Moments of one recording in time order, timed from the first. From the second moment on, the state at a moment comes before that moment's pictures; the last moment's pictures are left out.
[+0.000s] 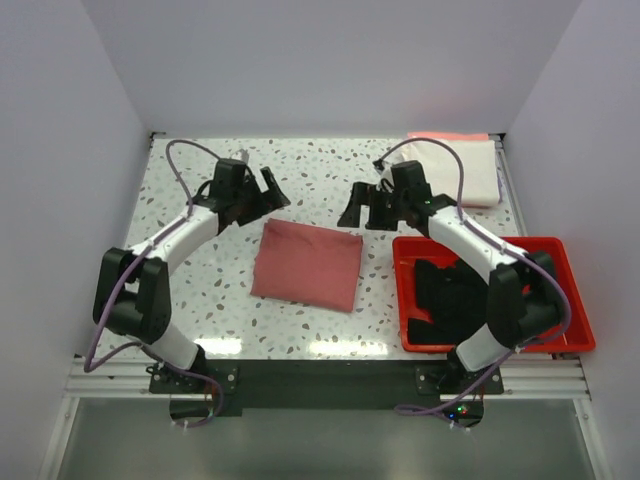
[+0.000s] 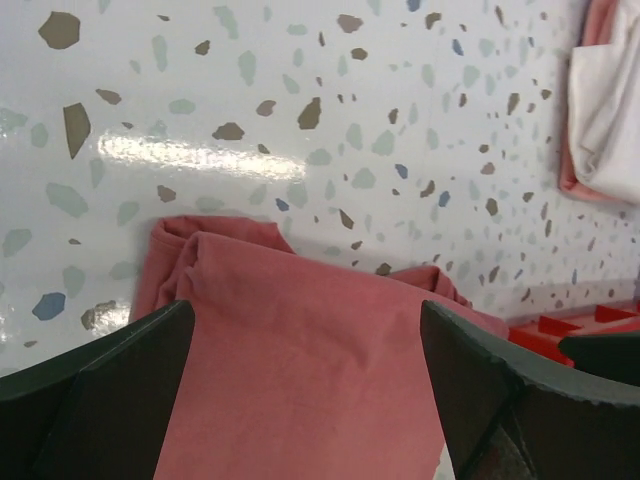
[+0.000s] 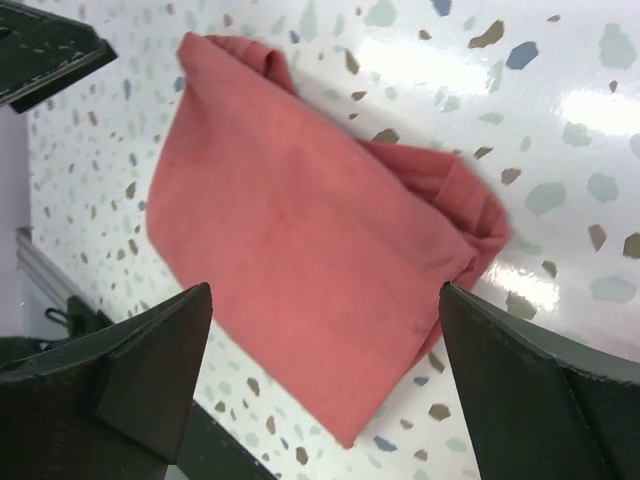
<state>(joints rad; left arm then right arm) -0.28 1.64 1.12 -0.25 0.12 -0.67 0.39 1.63 1.17 -0.33 -0.37 0.46</state>
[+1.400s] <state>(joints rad) -0.33 1.73 1.07 -0.17 0.05 -0.70 0.46 1.99 1.41 -0.38 -0.22 0.37</state>
